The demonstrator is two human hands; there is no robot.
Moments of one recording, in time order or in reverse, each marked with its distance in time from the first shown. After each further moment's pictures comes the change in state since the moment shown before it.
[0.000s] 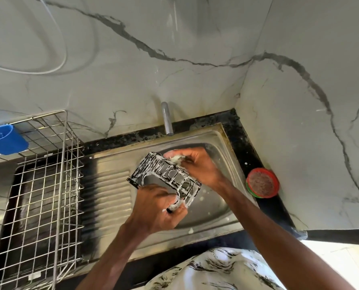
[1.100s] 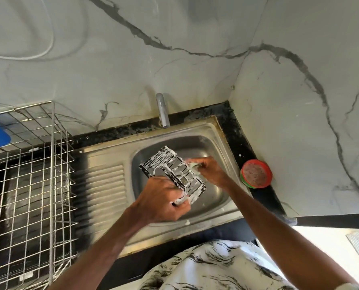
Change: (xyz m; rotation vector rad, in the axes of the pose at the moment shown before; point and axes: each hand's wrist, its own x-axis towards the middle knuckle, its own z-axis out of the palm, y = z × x) left_hand 0.003 -0.016 0.022 -0.052 -0.148 0.125; right_hand -0.025 0.068 -0.018 -0.284 -0.004 0.434
